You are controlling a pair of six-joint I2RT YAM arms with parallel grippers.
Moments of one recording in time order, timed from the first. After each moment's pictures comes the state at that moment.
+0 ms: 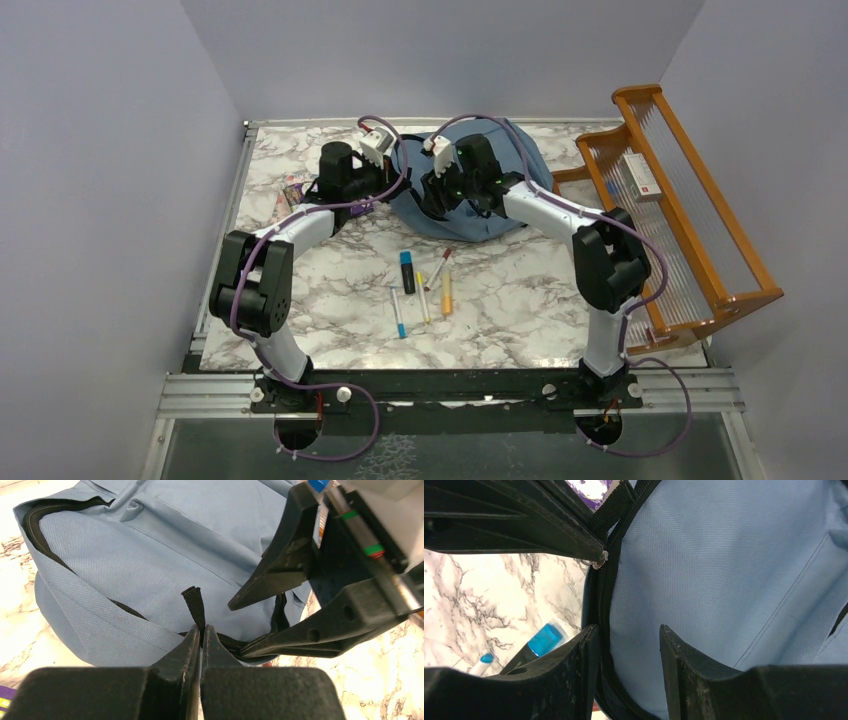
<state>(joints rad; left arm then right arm) -0.26 1.71 1.05 0.37 0.64 -0.14 0.58 1.94 1.47 -0.14 -0.36 -0.16</state>
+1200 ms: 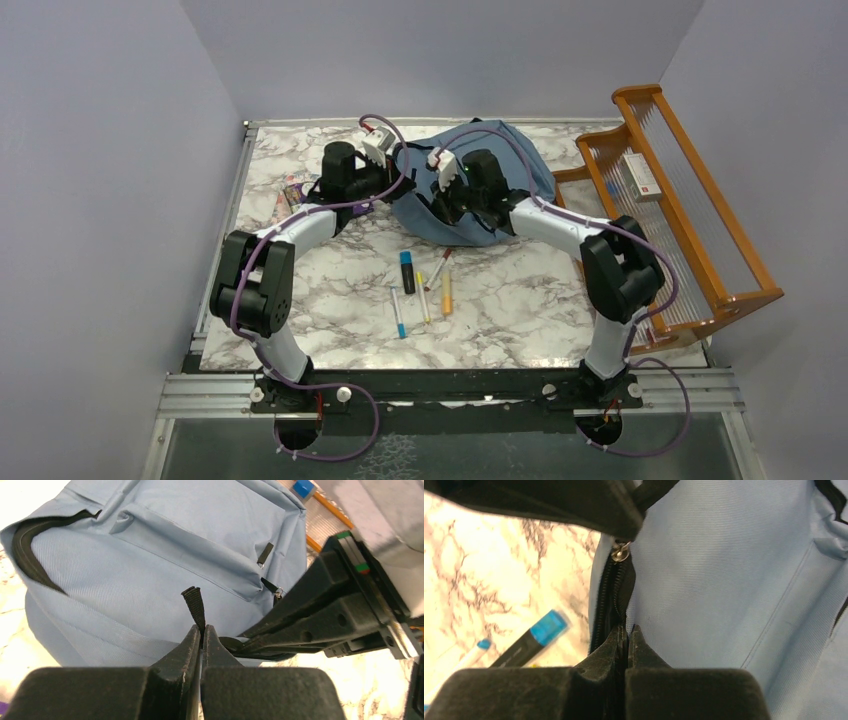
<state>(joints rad) -0.26 1.71 1.05 0.37 0.65 -0.18 0.60 1.88 1.30 0.03 -0.35 -0.18</state>
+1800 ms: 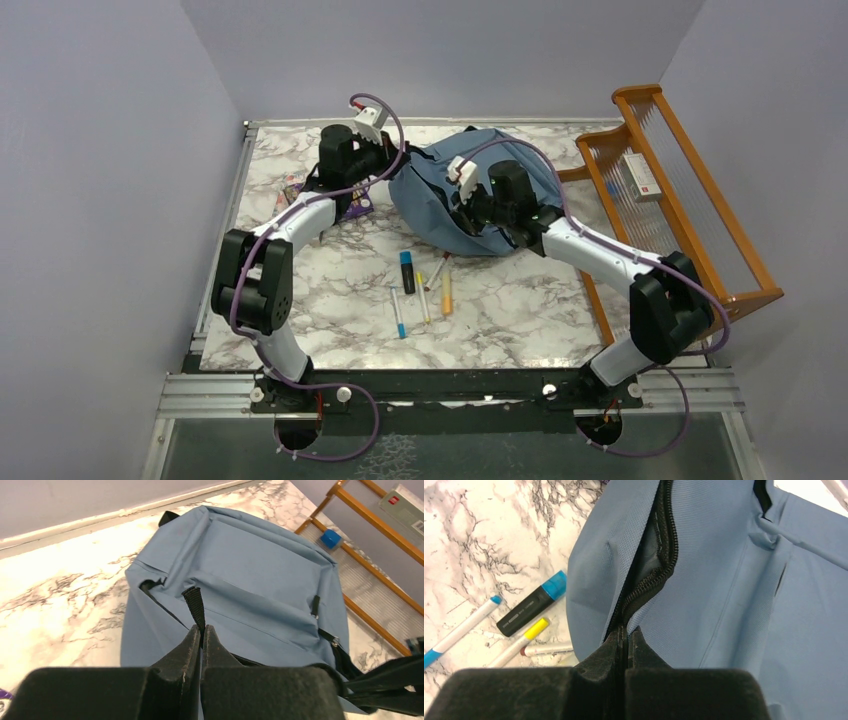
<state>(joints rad) -0.26 1.71 1.17 0.38 0.51 -0.22 0.60 1.58 1.08 -0.02 -0.32 -0.28</state>
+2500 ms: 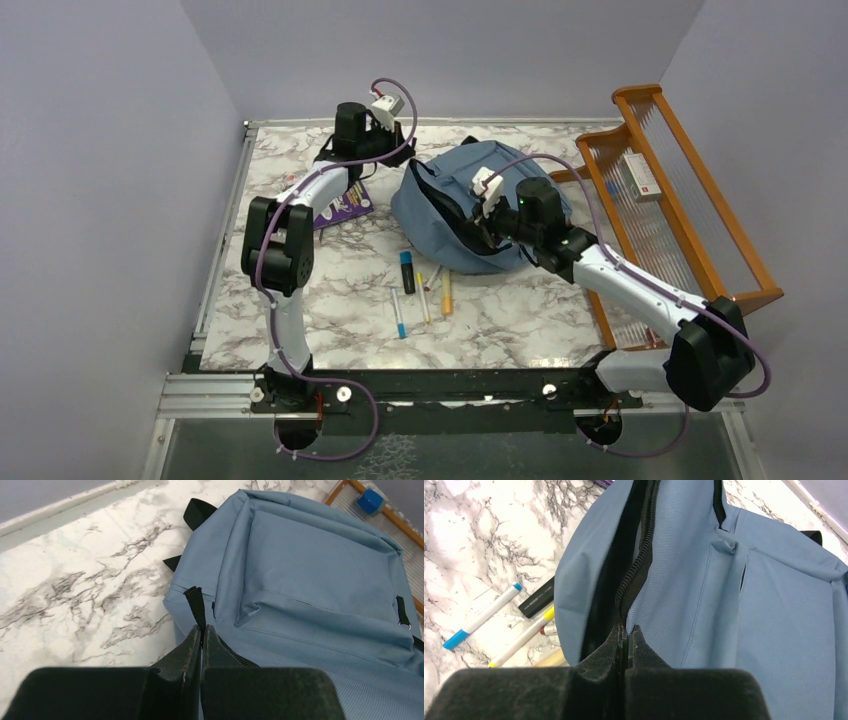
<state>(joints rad) -0.23 2.01 1.55 0.10 0.55 -0.08 0.60 1.30 0.90 -0.02 -0.28 -0.25</state>
